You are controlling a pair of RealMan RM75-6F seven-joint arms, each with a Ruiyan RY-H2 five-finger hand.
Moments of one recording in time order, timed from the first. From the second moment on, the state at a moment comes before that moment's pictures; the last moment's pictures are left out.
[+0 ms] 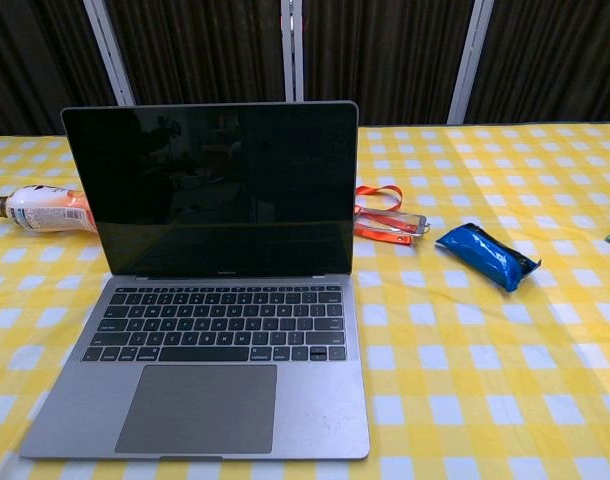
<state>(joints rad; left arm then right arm) 0.00 -1.01 0.00 -1.89 1.60 1.59 0.26 -0.02 -1.03 0.06 -1.75 -1.65 1.65 -0.13</state>
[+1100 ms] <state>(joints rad) -0.55 -1.03 -0.26 -1.91 1.19 0.97 0.24 0.00 -1.06 0.07 -1.73 -1.59 1.60 -0.16</state>
